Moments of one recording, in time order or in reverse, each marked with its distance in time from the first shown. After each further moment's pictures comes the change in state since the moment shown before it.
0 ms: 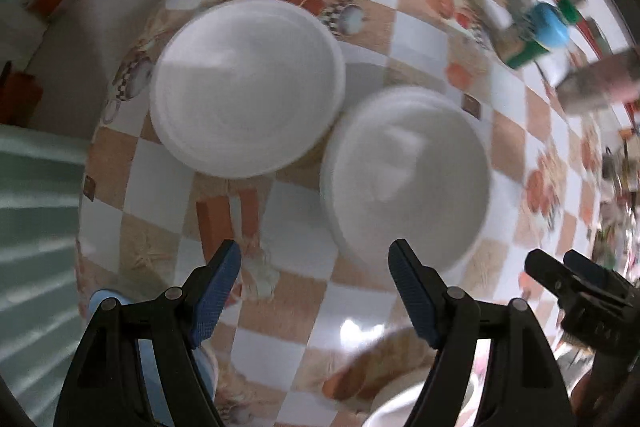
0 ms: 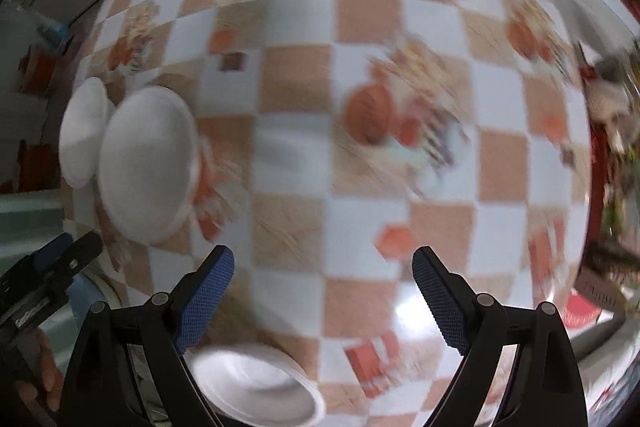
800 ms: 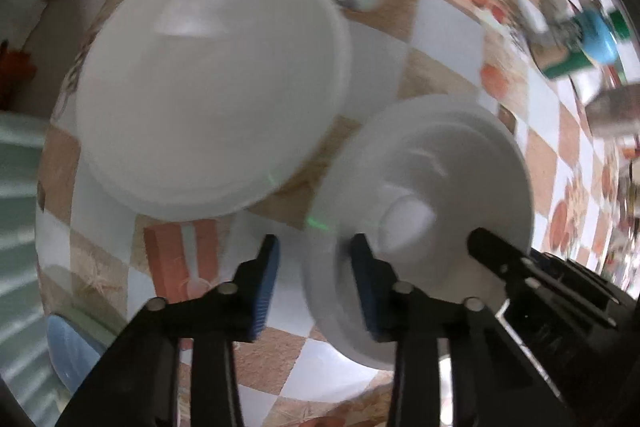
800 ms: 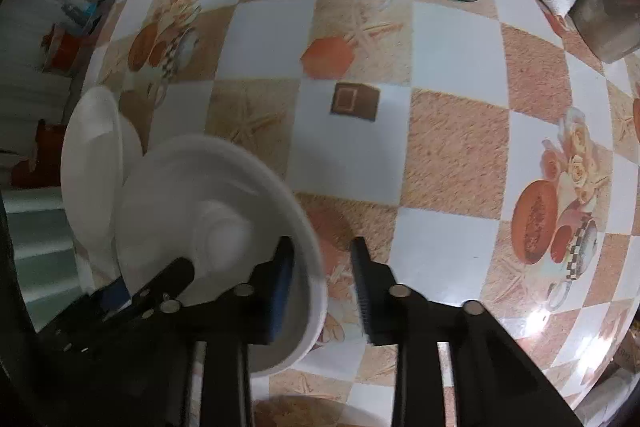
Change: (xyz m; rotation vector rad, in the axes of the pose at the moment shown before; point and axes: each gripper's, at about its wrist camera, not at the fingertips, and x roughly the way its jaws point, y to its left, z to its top) left arm 0.053 -0.014 0.022 -0.024 0.045 -0.022; right arm 0.073 0.073 0.044 -0.102 0.037 0.088
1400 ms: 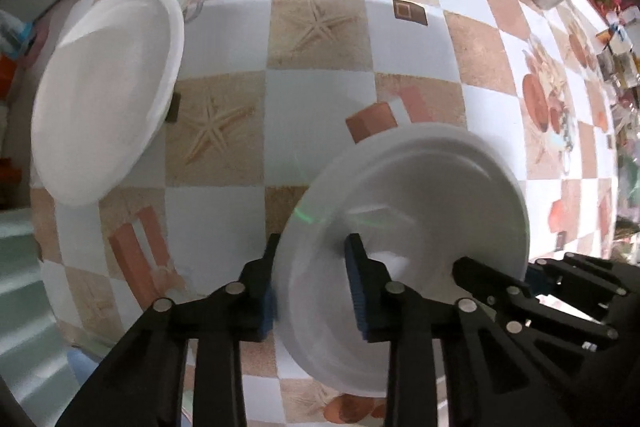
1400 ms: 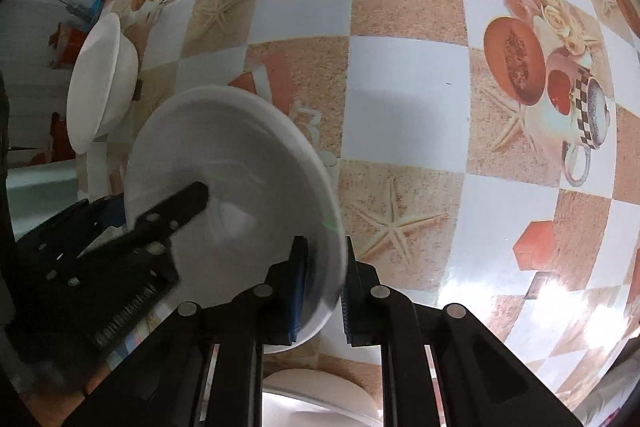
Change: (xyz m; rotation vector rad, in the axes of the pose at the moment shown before) left arm 0.005 -0.058 -0.027 0.316 0.012 0.022; right arm 0.003 -0.029 -0.099 0.077 0.070 0.084
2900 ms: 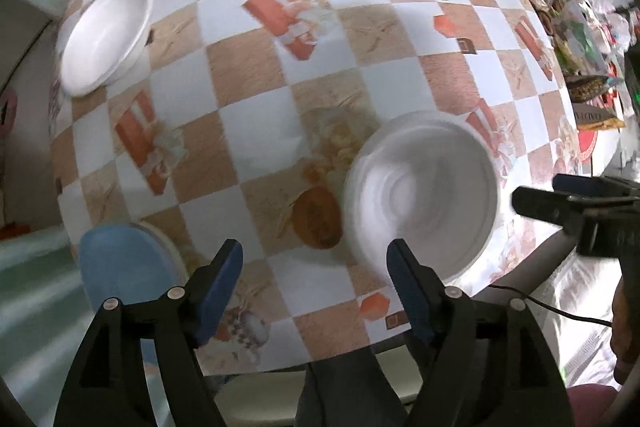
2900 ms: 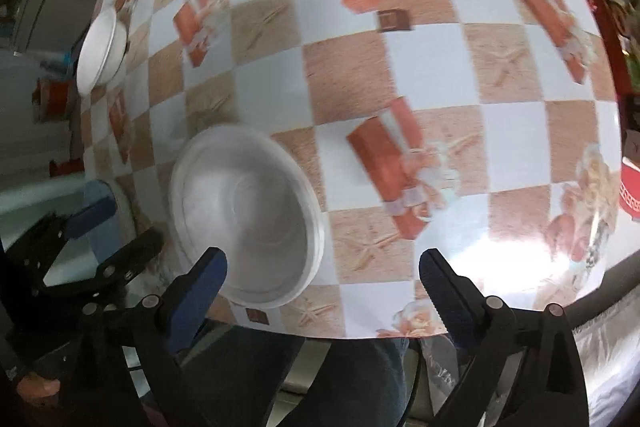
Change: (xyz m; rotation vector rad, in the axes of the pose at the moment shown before) left arm -0.070 -0.046 -0.133 0.285 0.074 0.006; right arm -0.062 -0.078 -0.162 0.291 -0.008 0.017
